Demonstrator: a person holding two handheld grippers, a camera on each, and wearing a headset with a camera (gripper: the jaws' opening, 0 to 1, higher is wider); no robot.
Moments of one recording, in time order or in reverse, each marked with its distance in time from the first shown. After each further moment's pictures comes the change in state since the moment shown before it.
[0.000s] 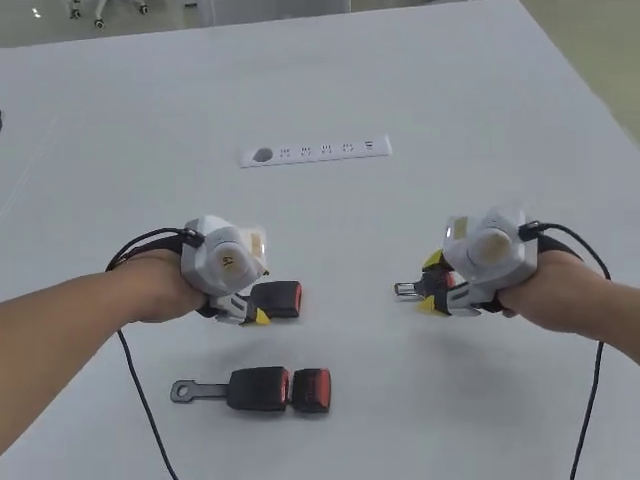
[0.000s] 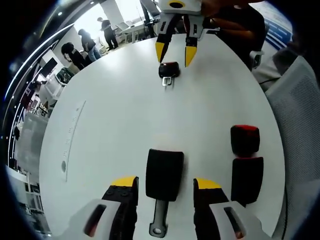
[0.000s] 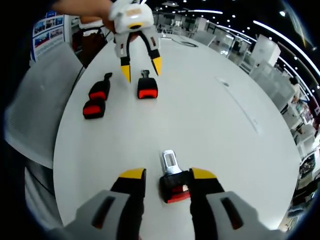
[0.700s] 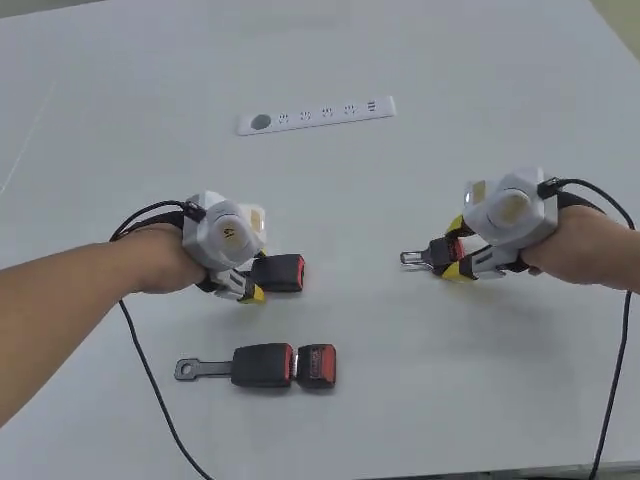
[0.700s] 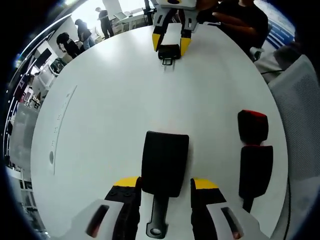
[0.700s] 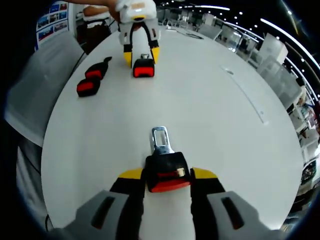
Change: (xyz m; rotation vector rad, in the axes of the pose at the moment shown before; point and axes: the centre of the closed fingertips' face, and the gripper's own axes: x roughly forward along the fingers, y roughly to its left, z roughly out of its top) left arm 0.020 -0.004 -0.023 -0.026 0.076 -0.073; right arm 0.018 -0.001 -0.029 -0.084 0.056 0.051
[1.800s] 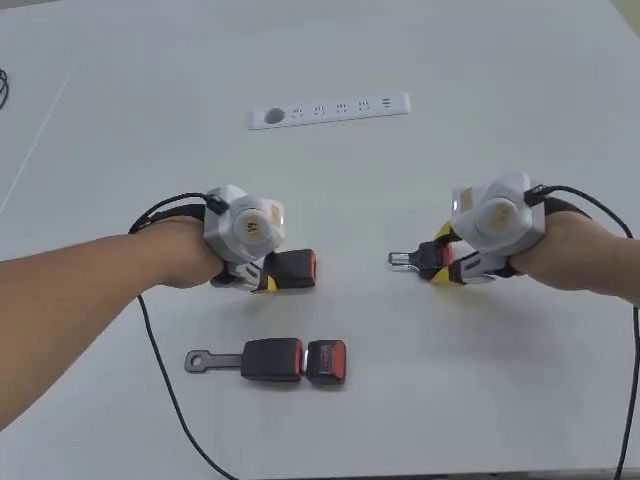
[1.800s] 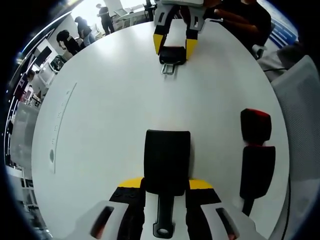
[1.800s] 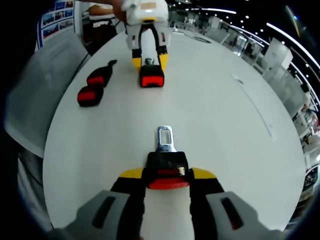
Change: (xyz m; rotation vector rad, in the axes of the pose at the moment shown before) left arm -0.003 -0.002 0.001 -0.006 0.033 0.013; right arm 0.020 0.012 0.039 0.001 -0.038 0.038
